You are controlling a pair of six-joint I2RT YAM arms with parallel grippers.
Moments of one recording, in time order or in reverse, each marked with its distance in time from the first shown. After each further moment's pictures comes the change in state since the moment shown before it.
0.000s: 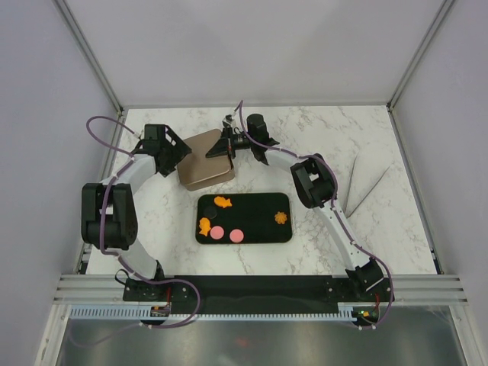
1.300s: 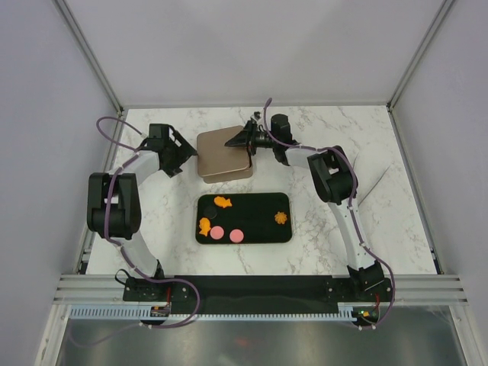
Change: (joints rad) left arm -0.005 0.114 0.047 0.000 0.079 0.000; right arm -0.118 -0.221 -0.404 0.150 0.144 0.028
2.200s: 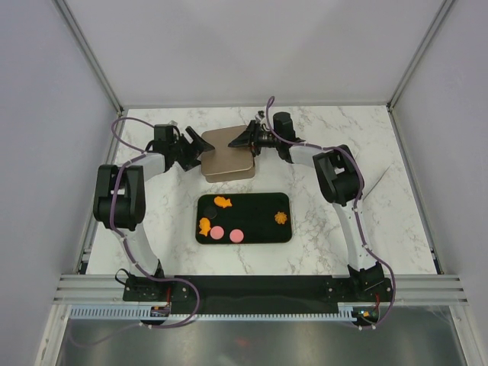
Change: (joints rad) left arm -0.016 0.100 -0.022 0.298 0.353 -0.001; right arm -0.015 -0.084 -0.058 -0.153 0.055 -0.154
